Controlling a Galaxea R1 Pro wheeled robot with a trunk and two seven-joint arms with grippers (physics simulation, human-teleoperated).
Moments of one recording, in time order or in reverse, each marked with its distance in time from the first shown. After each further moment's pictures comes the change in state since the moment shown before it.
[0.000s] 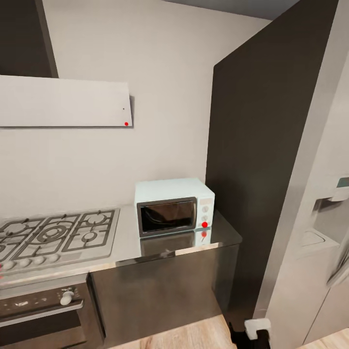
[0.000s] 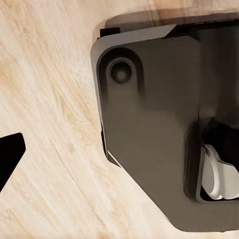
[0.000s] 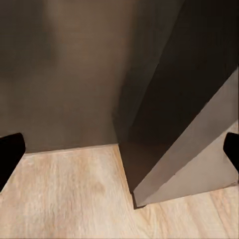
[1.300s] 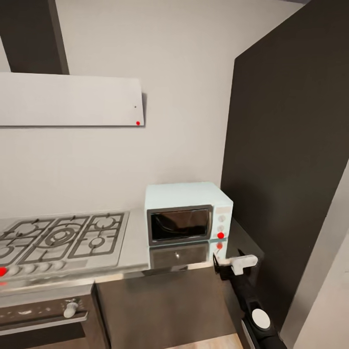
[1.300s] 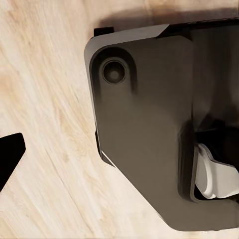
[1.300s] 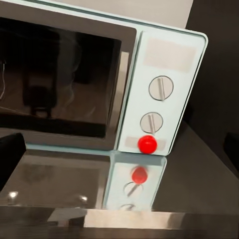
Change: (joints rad) left arm 0.000 -0.012 0.003 0.000 0.001 -0.002 0.000; right arm 0.000 0.005 0.185 -0.636 -0.067 0.127 0.028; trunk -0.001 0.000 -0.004
